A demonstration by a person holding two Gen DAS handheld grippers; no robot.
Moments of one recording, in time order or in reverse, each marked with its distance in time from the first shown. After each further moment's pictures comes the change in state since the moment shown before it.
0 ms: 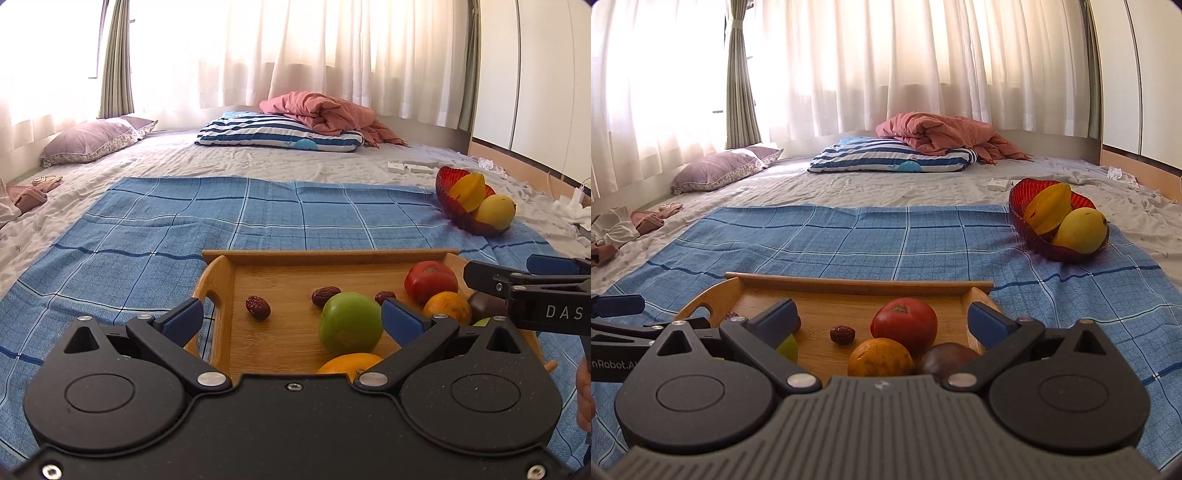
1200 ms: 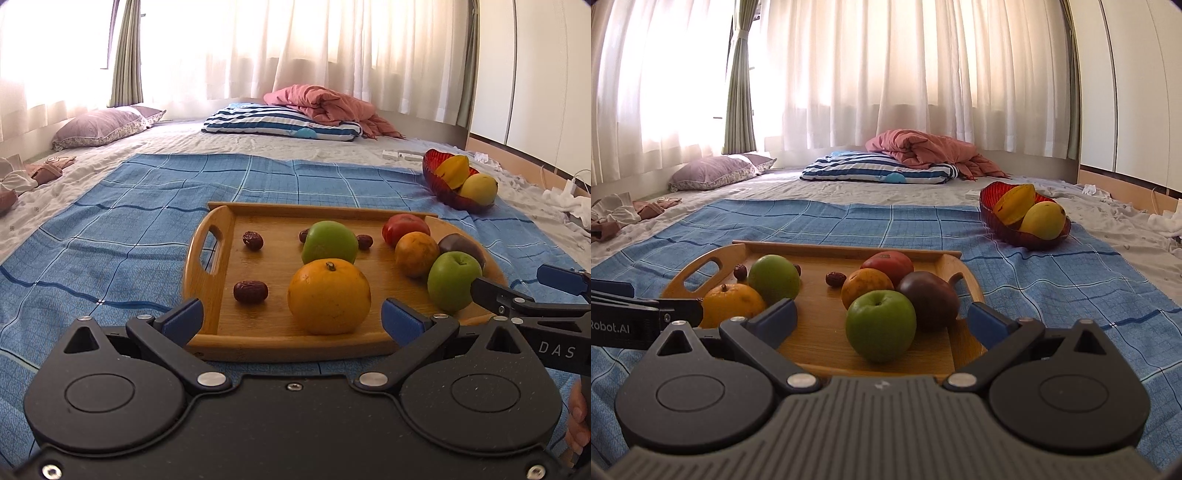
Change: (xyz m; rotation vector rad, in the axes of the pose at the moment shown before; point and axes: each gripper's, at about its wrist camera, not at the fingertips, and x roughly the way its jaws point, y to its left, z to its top) left arm -0.063 -0.016 -0.067 -0.022 0.011 0.014; right arm -0.073 0.009 -0.071 -0.045 -0.074 -0.063
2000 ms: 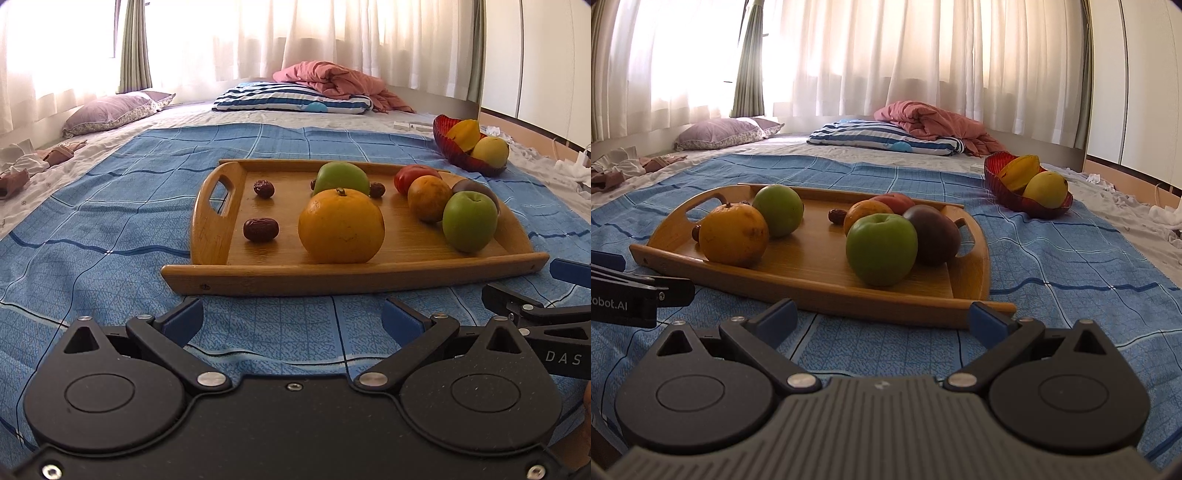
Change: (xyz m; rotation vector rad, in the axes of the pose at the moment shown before) left arm 0.006 -0.004 -0.046 0.027 0.061 0.054; right arm -0.003 0.001 -0.045 -0.067 0.083 0.003
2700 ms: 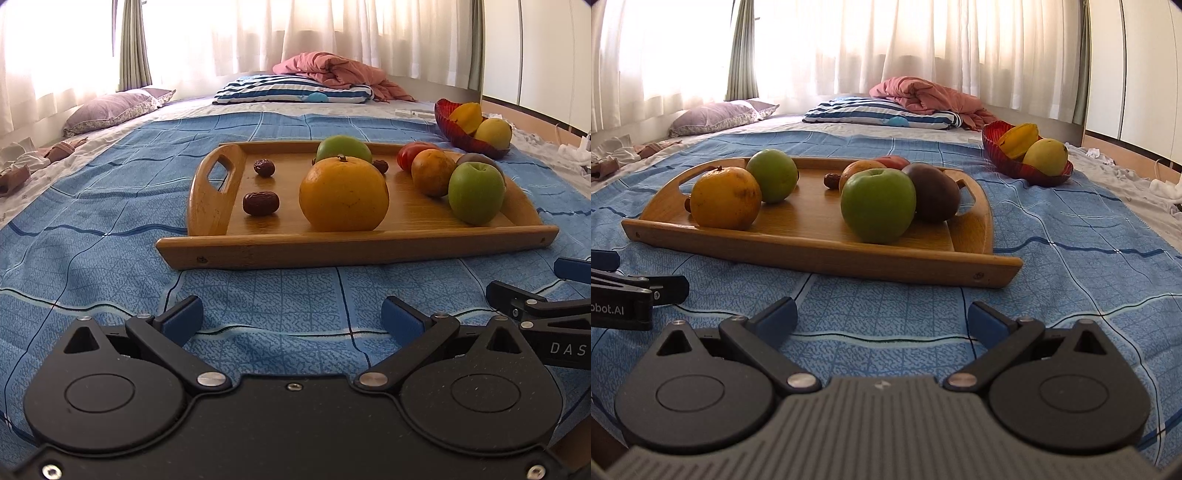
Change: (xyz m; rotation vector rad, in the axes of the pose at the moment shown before) left arm 0.011 -0.002 -0.020 0.027 0.013 0.017; right arm 0.010 -0.004 -0.020 0.027 0.068 0.000
